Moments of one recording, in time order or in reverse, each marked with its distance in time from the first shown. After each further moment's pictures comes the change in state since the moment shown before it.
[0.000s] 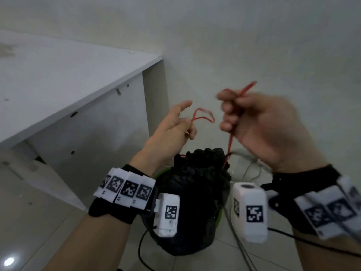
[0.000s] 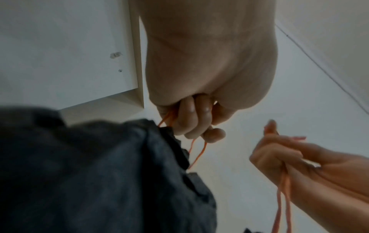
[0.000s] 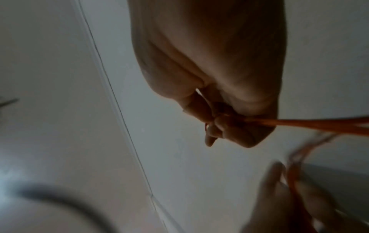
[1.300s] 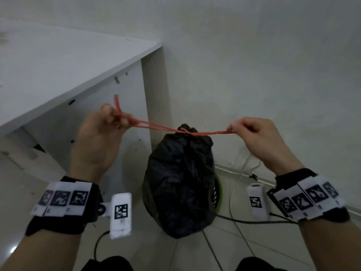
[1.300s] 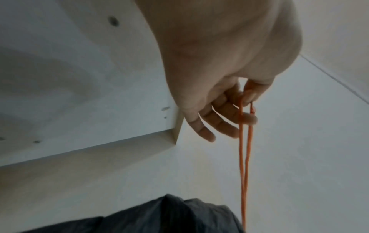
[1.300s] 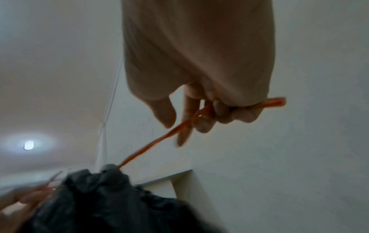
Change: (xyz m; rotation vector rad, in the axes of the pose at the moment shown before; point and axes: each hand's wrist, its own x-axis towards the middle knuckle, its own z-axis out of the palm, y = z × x) left_hand -0.047 -0.033 -0.107 -0.538 0.155 0.236; right_hand 0.004 0.070 -0.081 -0.905 0.282 -0.101
